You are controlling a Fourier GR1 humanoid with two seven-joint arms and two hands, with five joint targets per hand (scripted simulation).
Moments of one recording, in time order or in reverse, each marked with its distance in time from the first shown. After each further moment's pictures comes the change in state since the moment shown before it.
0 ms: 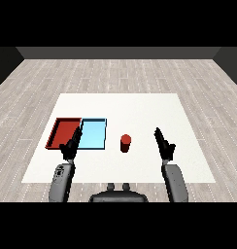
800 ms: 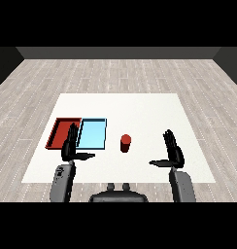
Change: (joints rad) left arm 0.011 -0.042 0.018 -0.055 0.021 -0.006 -0.346; right arm 0.119 -0.024 -0.089 -0.089 -0.125 0.173 -0.349
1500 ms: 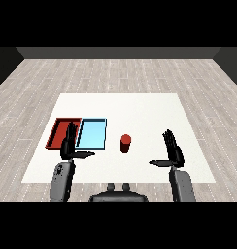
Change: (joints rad) left arm -0.033 0.013 0.025 0.036 -0.002 0.007 -0.048; right arm -0.012 0.007 -0.019 0.025 0.021 0.037 -0.041
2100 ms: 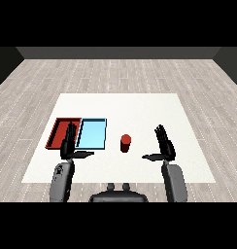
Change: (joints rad) left arm 0.002 0.003 0.006 0.014 -0.002 0.003 -0.017; right arm -0.108 0.061 0.037 0.058 -0.013 -0.039 0.100
